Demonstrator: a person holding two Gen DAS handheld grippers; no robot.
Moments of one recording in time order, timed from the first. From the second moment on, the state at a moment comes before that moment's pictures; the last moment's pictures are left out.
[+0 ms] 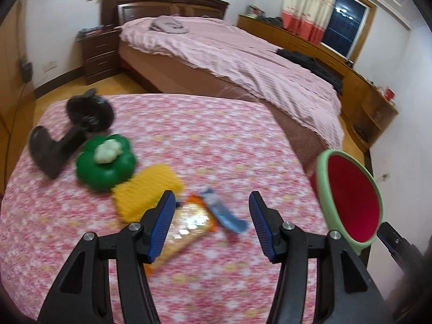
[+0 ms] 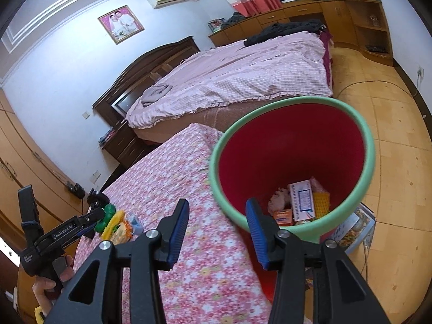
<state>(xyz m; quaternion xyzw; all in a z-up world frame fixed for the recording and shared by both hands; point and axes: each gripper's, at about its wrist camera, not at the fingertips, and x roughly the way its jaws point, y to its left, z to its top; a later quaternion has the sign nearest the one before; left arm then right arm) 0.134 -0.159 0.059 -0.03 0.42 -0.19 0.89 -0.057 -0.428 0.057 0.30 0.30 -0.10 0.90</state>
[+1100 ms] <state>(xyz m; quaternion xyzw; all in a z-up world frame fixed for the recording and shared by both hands) 0.193 -0.086 -0.009 -0.15 0.48 -0.14 0.85 0.003 -0.381 0.019 0.28 0.37 -0.07 0.88</state>
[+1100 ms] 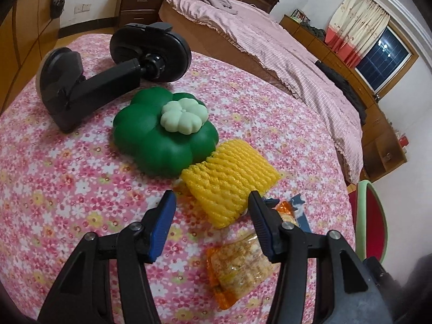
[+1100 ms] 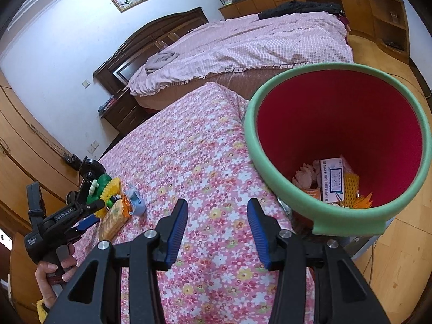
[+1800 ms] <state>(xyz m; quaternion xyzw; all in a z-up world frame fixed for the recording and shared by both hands) 0.163 -0.060 0.021 -0.18 0.45 -0.18 0.86 0.004 -0.353 0.026 0.27 0.38 -0.05 0.89</state>
